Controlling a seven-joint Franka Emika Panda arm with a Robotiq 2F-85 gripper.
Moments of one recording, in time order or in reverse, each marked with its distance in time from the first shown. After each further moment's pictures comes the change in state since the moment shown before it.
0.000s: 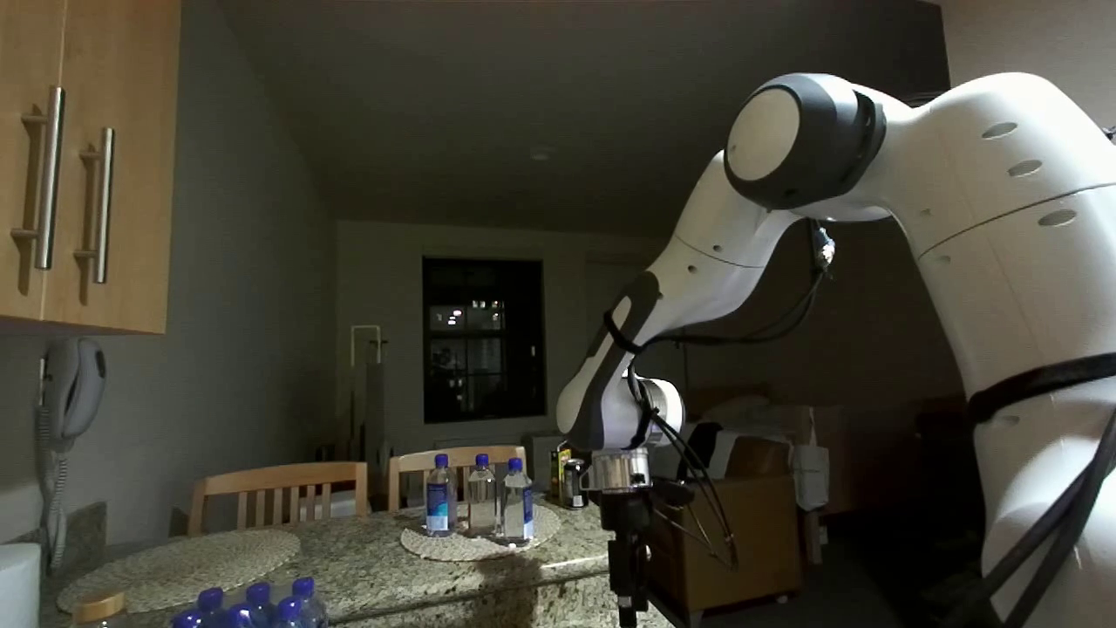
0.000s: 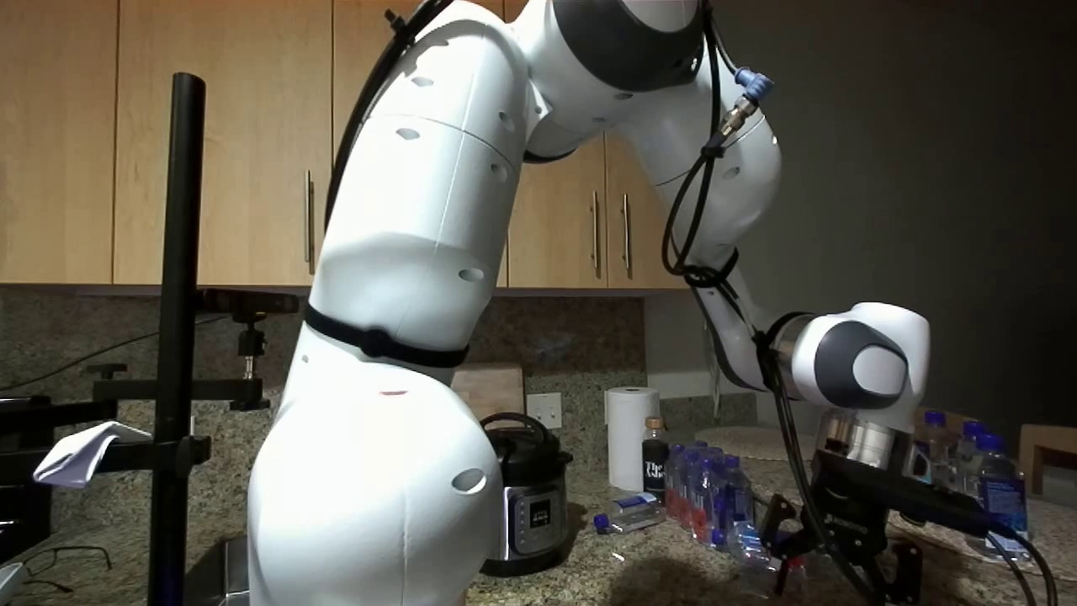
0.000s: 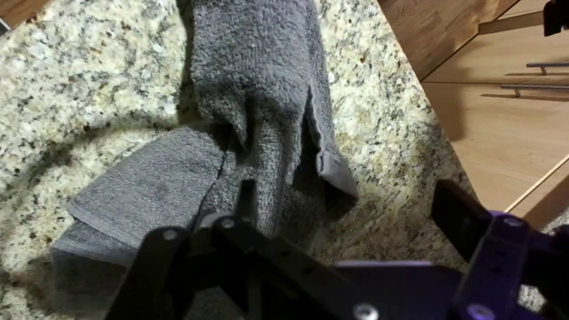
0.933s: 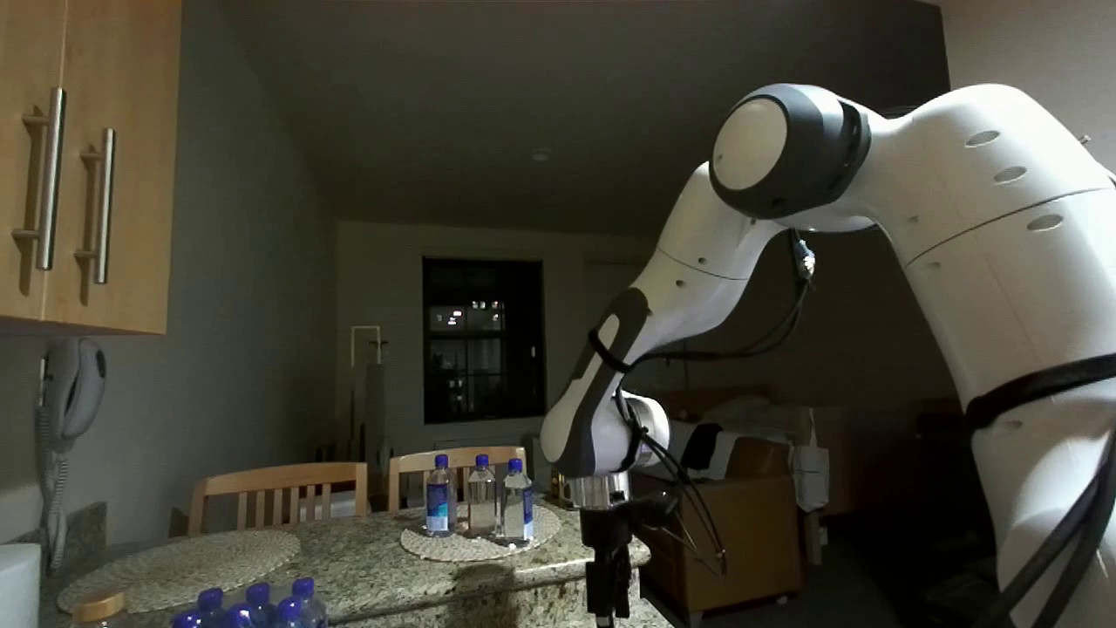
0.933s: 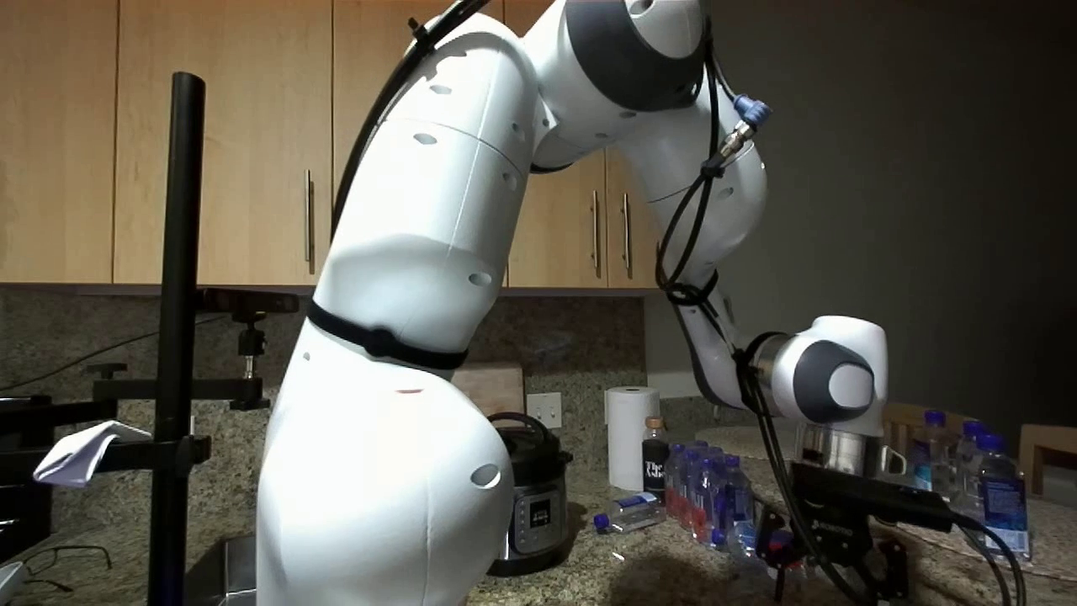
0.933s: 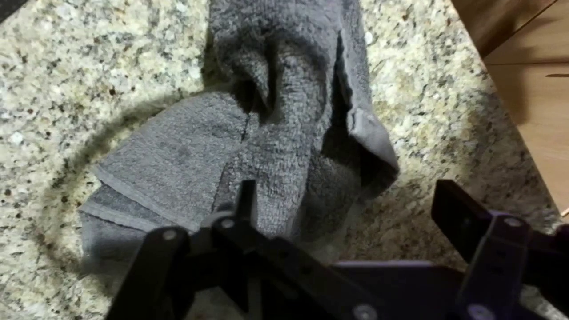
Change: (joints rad) arm 0.065 0.043 0.000 -0.011 -0.074 0.162 0.139
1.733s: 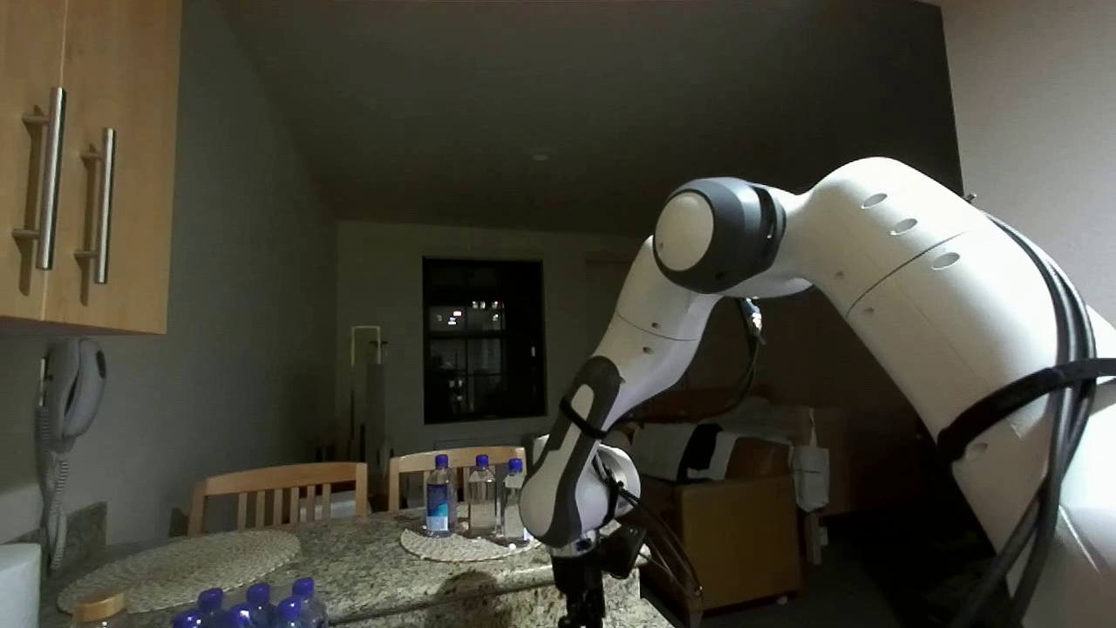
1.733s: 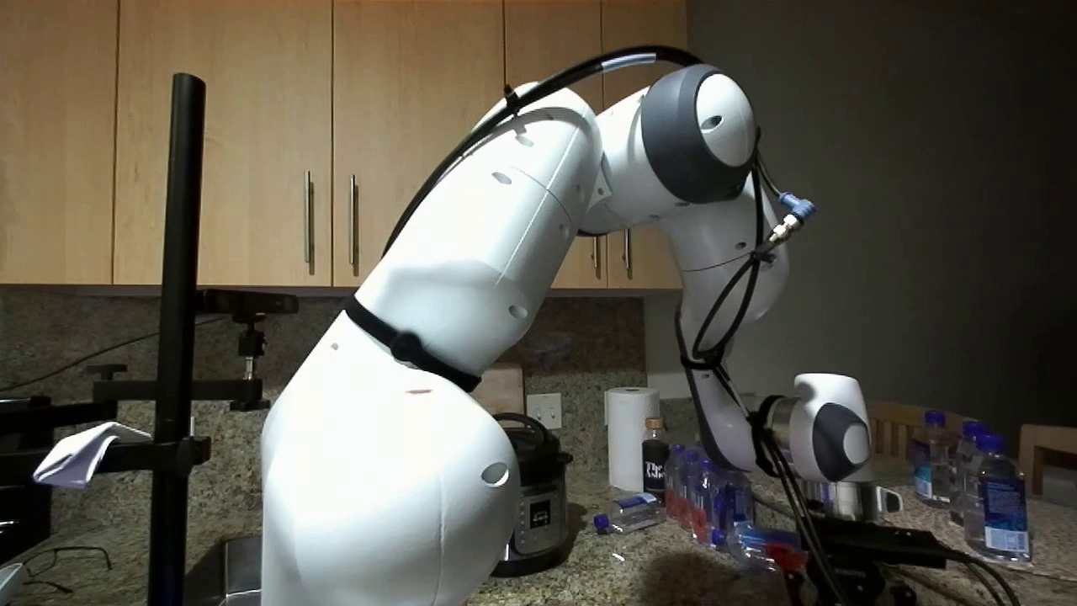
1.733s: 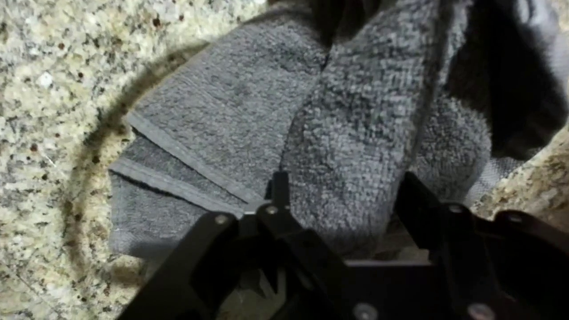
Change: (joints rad) arm 0.039 0.265 0.002 0.185 -0.209 0.143 0.223
